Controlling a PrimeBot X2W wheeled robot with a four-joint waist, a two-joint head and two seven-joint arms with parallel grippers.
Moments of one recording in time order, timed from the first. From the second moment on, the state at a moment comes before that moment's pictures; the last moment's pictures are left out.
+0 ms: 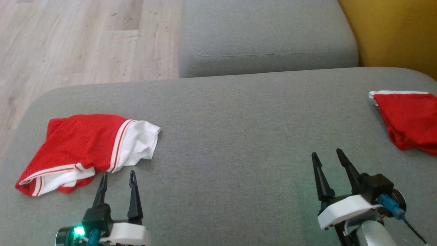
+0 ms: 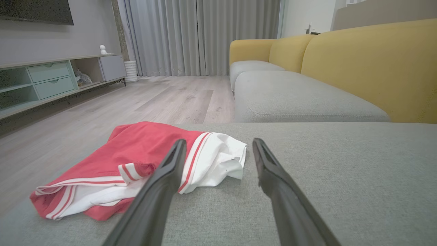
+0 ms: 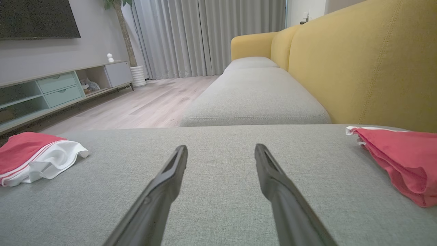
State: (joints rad) left arm -0.01 0.05 -0.11 0.37 -0.12 0.10 -0.26; right arm -0.07 -0.05 0.10 0.42 0.11 0.13 -0.25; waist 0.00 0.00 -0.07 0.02
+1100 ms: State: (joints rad) left arm -0.04 0.05 -0.02 0.32 -0.08 0.07 -0.26; right arm -0.09 -0.05 0.12 0.41 0.12 0.13 -0.25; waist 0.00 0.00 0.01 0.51
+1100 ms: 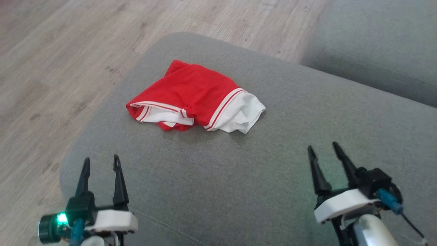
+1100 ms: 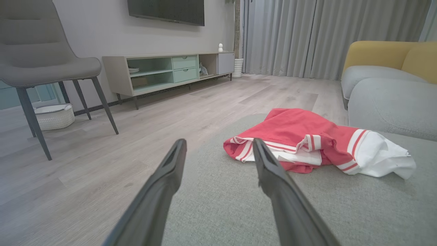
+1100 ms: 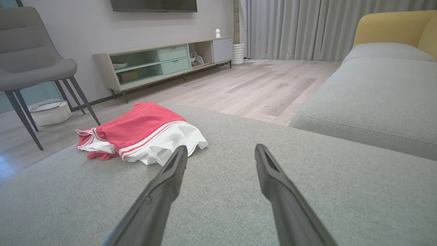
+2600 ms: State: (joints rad) left arm -0.92 0.09 -0.06 1.19 -0.20 -0.12 -0.22; right arm -0.27 -0.26 0.00 0.21 0.04 0.13 -0.26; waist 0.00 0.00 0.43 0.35
